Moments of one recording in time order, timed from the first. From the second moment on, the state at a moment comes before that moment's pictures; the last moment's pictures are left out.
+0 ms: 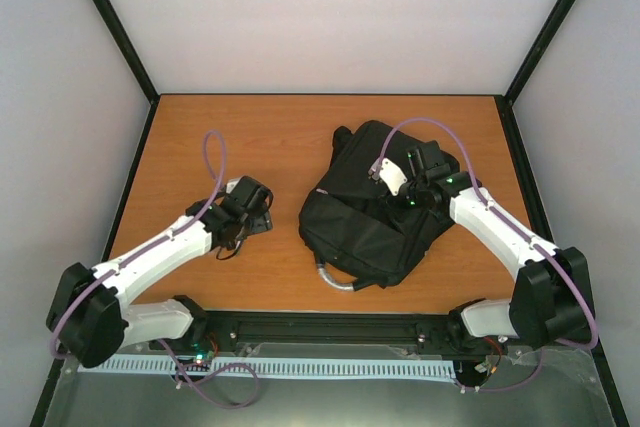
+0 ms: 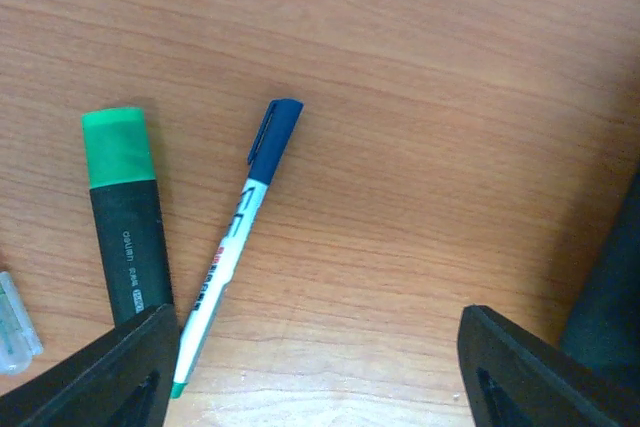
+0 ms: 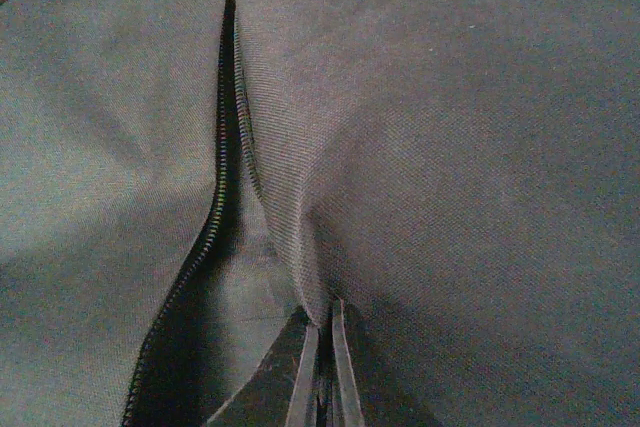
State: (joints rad) left arm -0.63 1.17 0.78 -0.70 -0.33 -0.83; right arm 0.38 1.34 0.95 -0.60 -0.40 -0.47
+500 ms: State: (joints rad) left arm -0.56 1.42 0.80 -0.71 -0.25 -0.75; right arm 0.38 1.33 0.95 -0.60 -0.40 -0.47
